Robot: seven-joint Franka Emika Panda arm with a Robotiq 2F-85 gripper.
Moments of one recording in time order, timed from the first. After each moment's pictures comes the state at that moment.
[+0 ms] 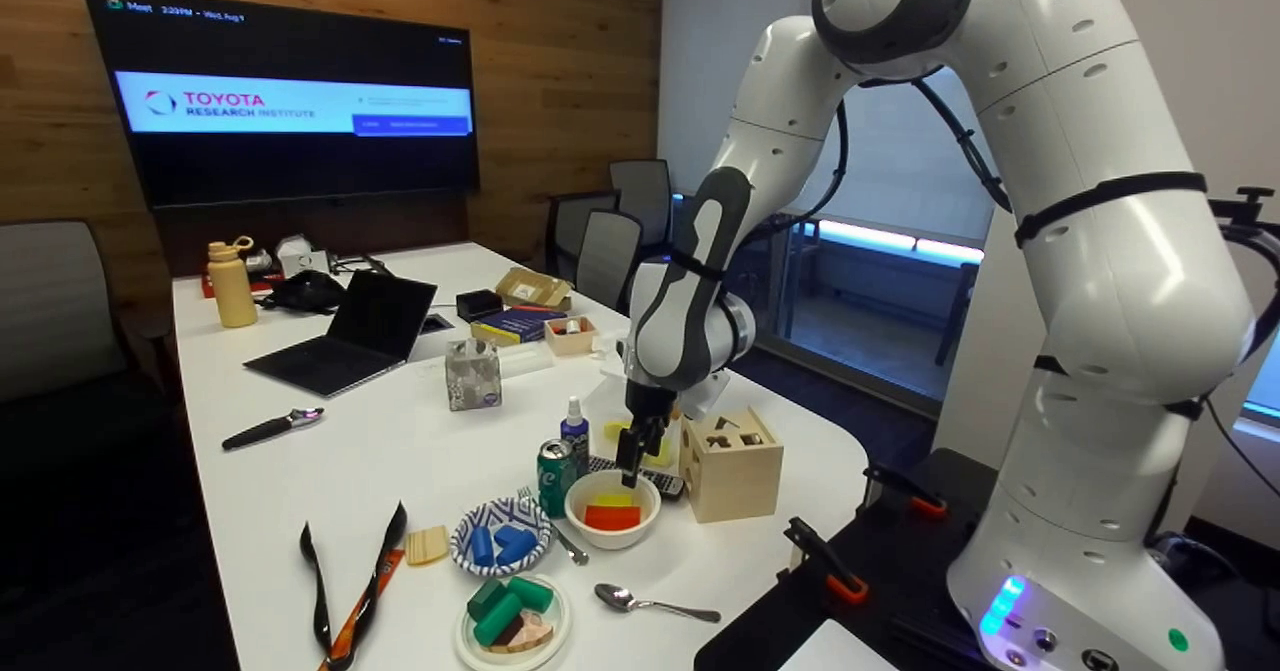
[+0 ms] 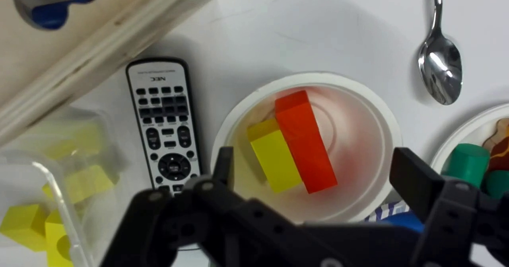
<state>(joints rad) 0.10 0.54 0.09 -2.41 0.01 3.01 -0.29</state>
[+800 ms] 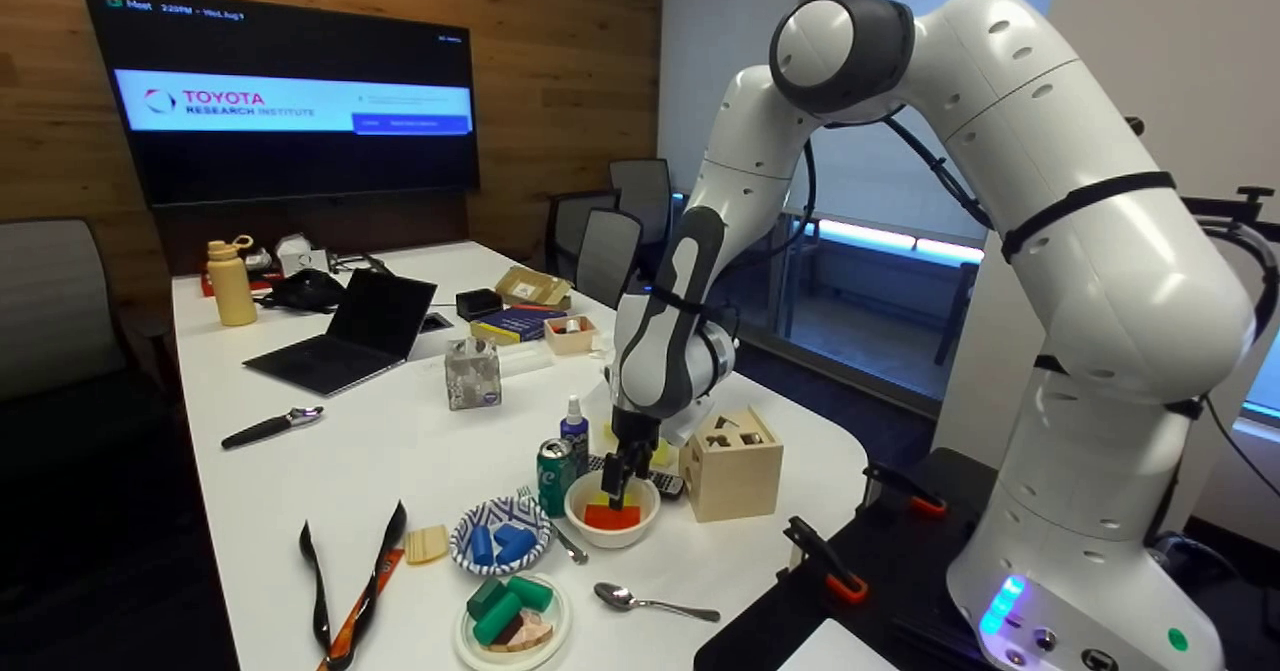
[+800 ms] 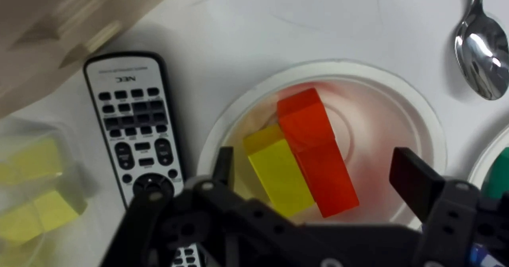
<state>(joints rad) 0.10 0.72 0.09 -2.26 -0.03 3.01 -0.23</state>
